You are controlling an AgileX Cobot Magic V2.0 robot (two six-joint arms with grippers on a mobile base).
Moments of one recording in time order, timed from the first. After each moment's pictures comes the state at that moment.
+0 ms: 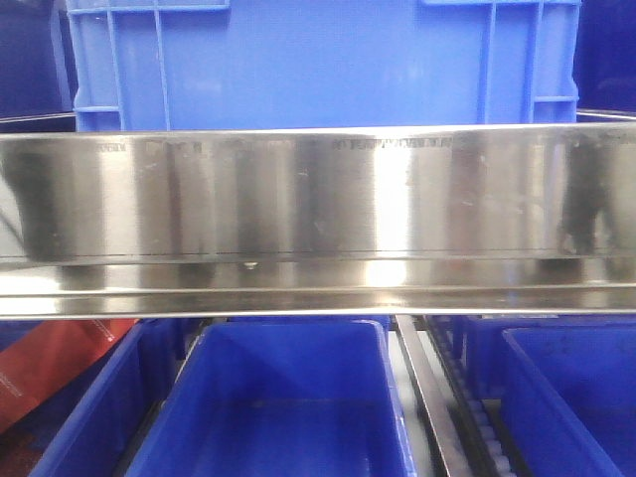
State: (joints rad) left arm -0.59 0.33 -0.47 -0.75 -0.01 0.56; right arm 0.33 0.18 -0.33 -0.09 0.11 0.11
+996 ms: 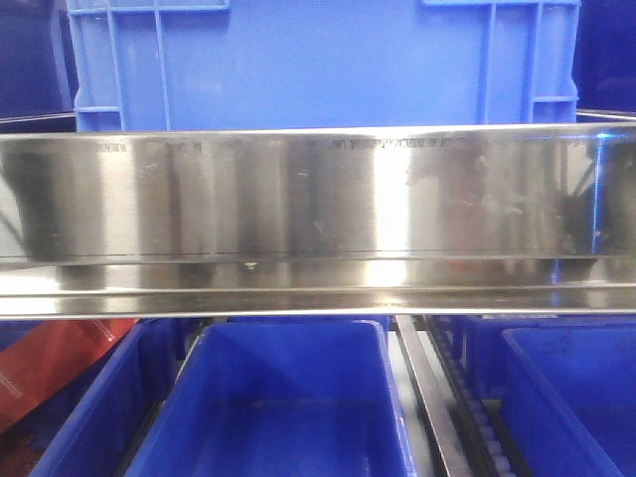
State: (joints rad) left arm -0.59 0.33 -0.47 -0.75 -0.01 0.56; right arm 0.01 0.00 0.00 0.13 -0.01 -0.02
